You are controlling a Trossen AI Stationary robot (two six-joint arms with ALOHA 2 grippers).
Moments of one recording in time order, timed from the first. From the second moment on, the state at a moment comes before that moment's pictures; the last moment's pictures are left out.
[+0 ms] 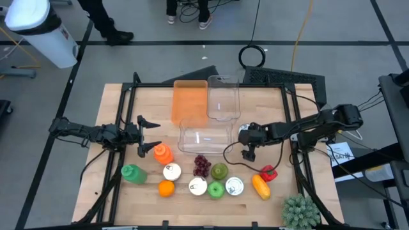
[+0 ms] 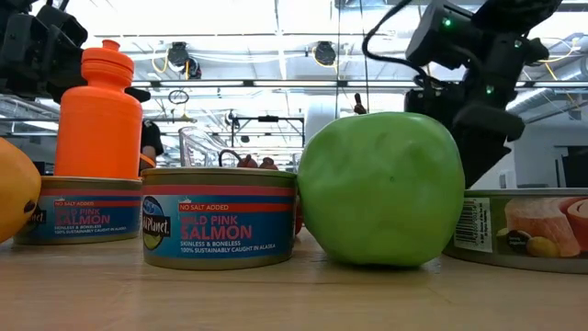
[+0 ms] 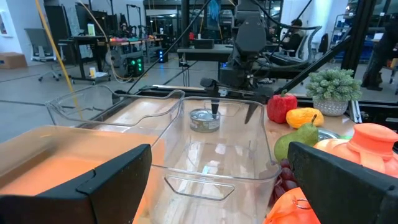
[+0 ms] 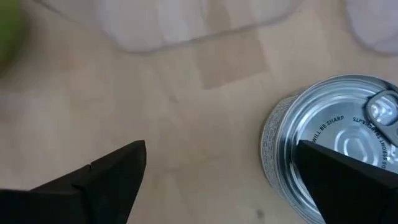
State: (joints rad) left arm -0.22 0.09 0.02 0.07 -0.34 -0.03; right arm 0.07 1.39 0.66 -0.43 0.09 0.33
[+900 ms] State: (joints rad) left arm -0.22 0.09 0.02 0.07 -0.34 -0.03; right arm 0.16 1.38 0.66 -0.31 -0.23 0.45
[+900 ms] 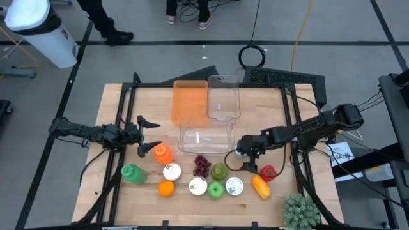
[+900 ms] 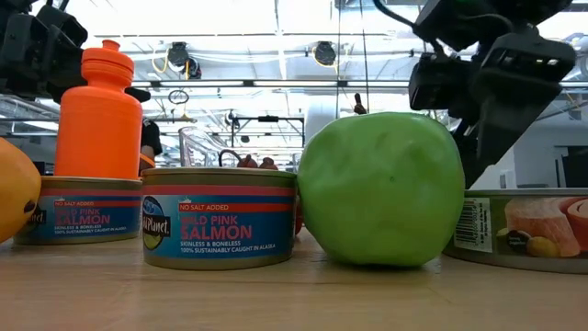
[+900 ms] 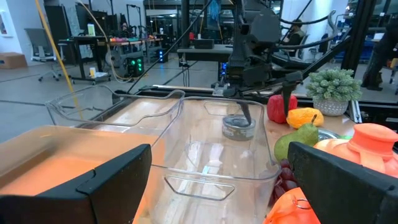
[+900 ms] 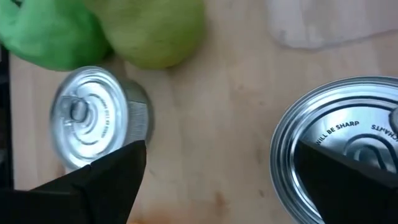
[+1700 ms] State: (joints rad) left arm -0.22 0.09 0.02 0.07 -0.34 -0.03; right arm 0.26 1.35 0.66 -0.30 -0.11 0.52
